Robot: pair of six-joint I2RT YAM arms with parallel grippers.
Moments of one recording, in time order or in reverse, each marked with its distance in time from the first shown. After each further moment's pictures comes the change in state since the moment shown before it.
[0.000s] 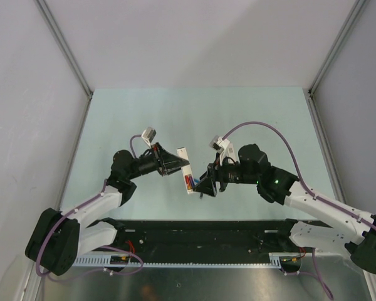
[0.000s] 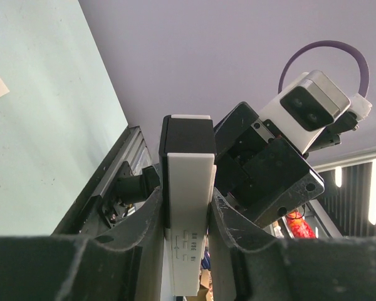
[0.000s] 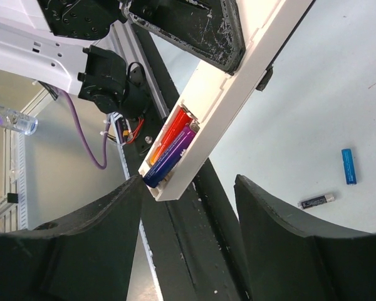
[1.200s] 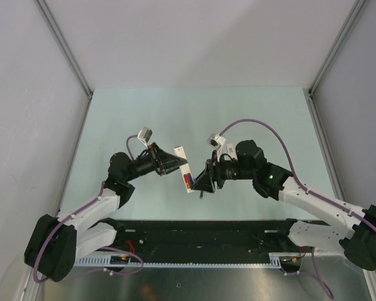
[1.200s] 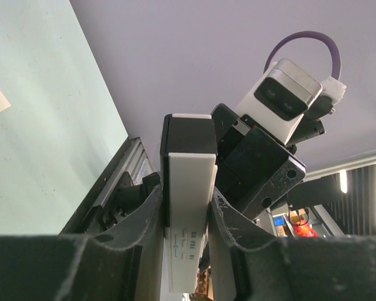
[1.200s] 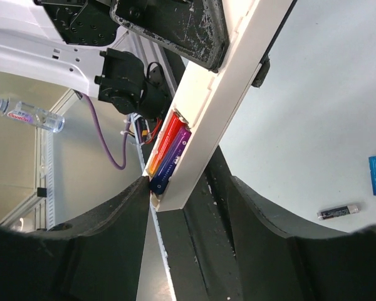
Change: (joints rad) left arm -0.001 -0.054 -0.017 -0.001 -0.036 0.004; right arm -0.046 0.067 0.000 0.069 -0.106 0.049
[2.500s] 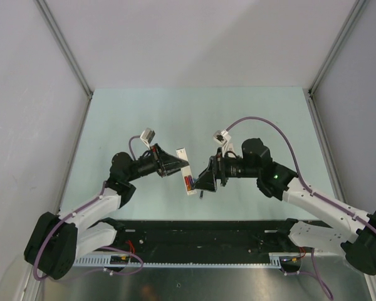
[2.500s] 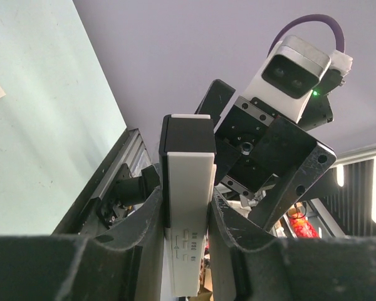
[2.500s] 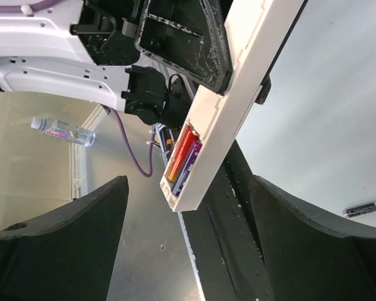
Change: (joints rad) left arm -0.015 0.016 0.000 0.002 0.013 0.001; right arm -0.042 -0.031 0.000 0.016 -0.062 0.129
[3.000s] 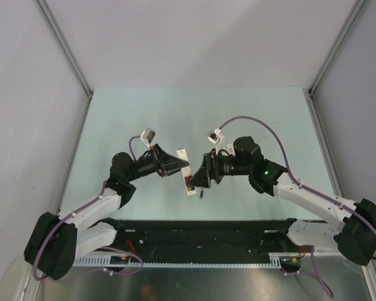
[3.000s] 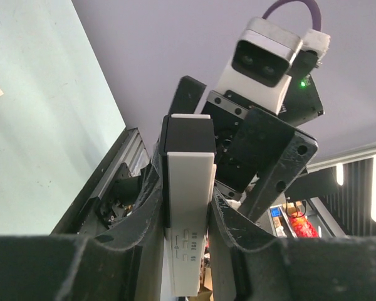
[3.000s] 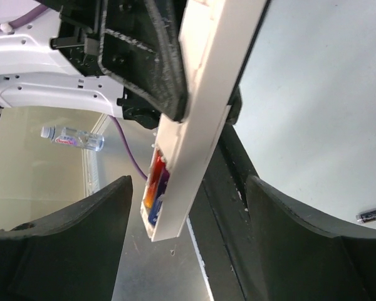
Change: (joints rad) left arm -0.004 0.001 0.000 0.000 -0.004 -0.001; right arm 0.000 0.093 0.003 0.069 -0.015 0.080
